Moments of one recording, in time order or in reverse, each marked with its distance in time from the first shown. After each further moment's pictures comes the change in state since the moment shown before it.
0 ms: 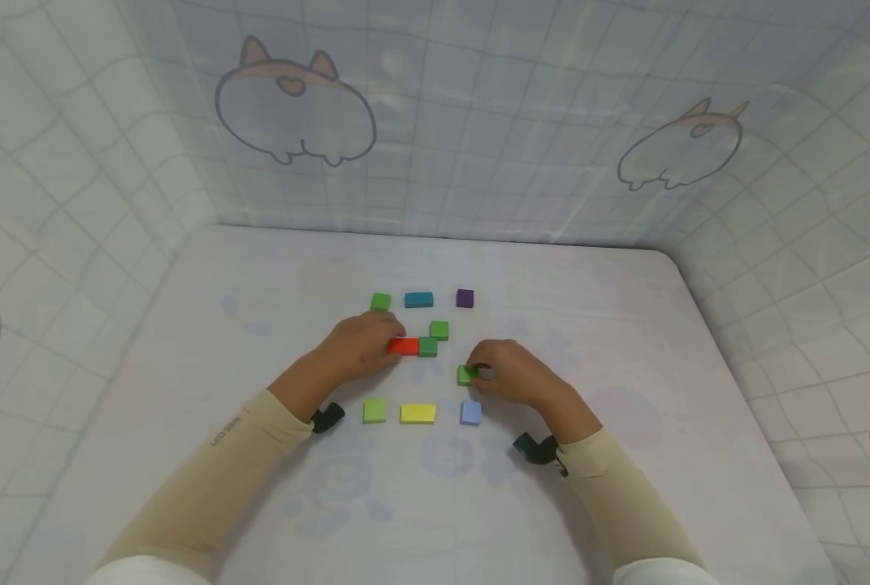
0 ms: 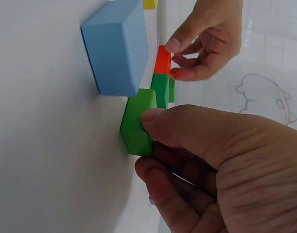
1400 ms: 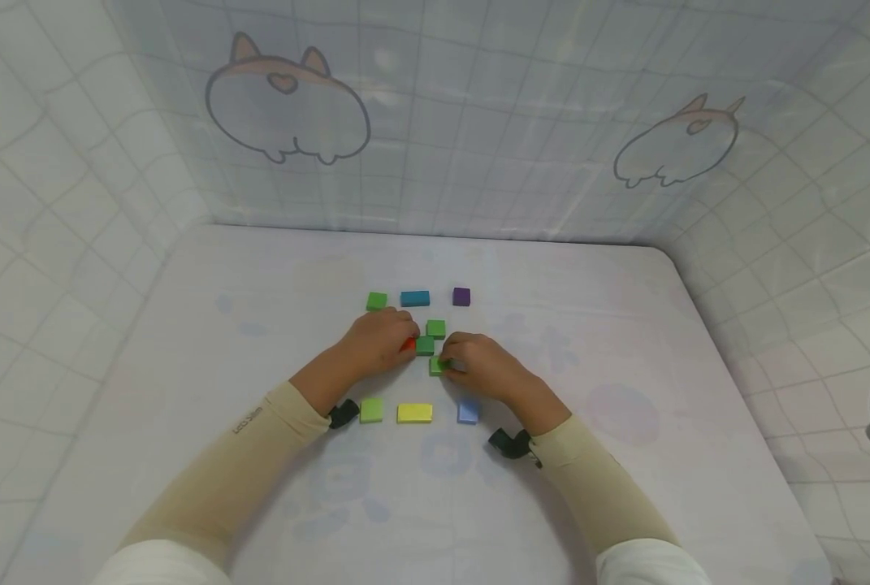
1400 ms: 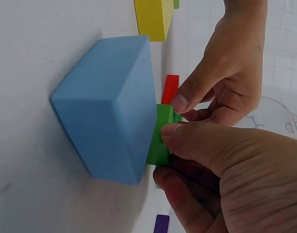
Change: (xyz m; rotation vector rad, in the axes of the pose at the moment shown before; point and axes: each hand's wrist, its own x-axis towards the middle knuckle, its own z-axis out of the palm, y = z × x) left_hand 0.023 0.020 0.000 0.050 -0.016 0.039; right_hand 0.028 -0.020 0.013 -0.118 0.054 -0.101
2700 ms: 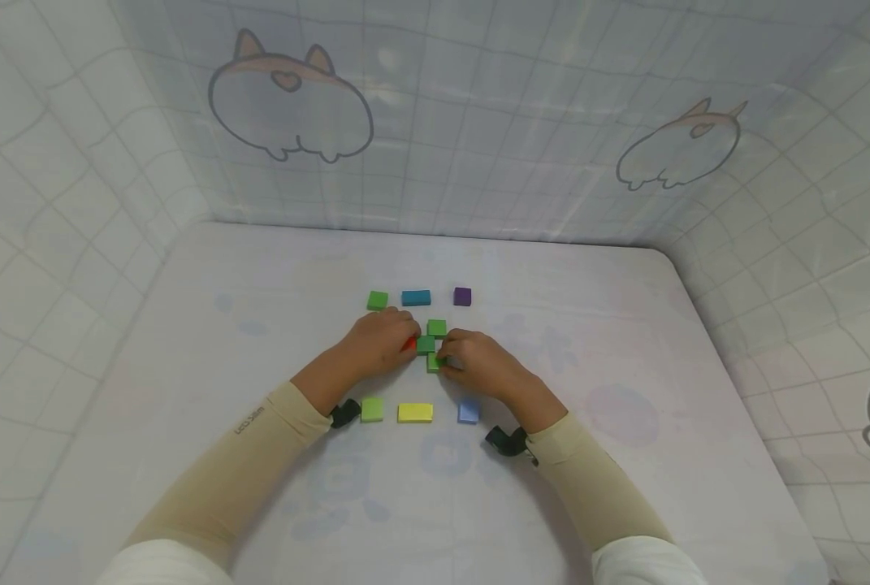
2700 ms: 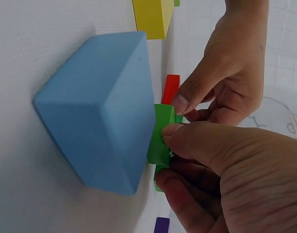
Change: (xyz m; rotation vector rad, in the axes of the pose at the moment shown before) left_hand 0.001 -0.003 0.006 -0.028 0.032 0.019; right_hand 0.005 -0.004 -0.003 -0.023 0.019 -0.033
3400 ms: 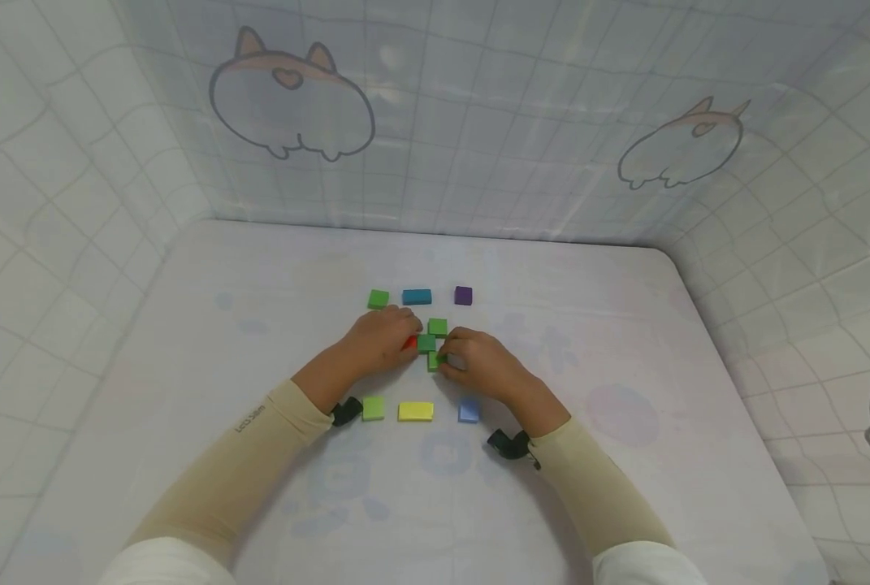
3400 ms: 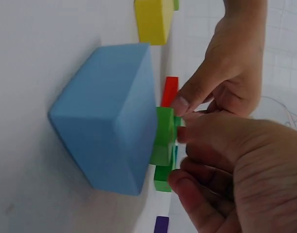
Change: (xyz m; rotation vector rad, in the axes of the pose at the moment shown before) left_hand -0.001 0.002 -0.004 -0.016 -0.015 -0.028; right_hand -0.007 -0.002 -0.001 0.036 0.058 0.012
